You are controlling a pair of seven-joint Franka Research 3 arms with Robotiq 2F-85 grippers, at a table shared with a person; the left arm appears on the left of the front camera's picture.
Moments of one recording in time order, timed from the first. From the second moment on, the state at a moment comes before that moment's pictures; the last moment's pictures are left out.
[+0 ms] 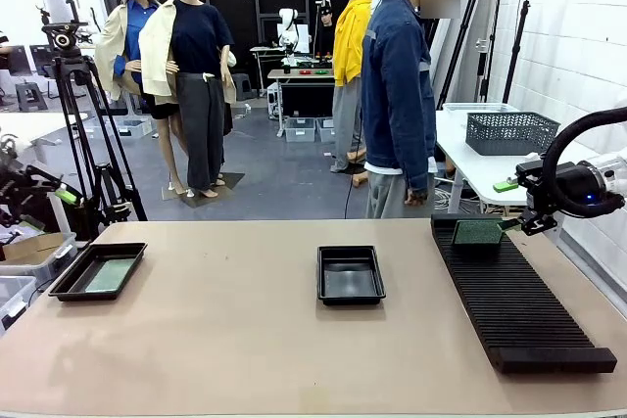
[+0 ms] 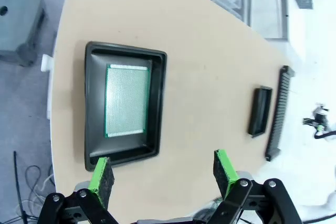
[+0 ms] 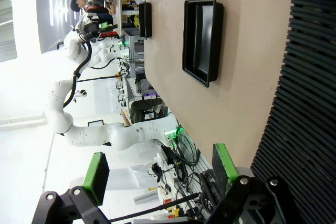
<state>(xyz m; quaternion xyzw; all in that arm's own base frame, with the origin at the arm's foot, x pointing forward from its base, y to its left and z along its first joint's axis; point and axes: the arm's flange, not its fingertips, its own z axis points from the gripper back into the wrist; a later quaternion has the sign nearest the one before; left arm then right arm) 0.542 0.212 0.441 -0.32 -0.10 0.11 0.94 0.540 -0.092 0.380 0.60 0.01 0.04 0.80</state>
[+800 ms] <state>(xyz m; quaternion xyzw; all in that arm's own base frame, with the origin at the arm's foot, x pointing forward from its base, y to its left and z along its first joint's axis) 0.513 0.247 0.439 -0.50 -0.06 0.07 0.86 0.540 -0.092 0.380 0.60 0.01 0.04 0.80</state>
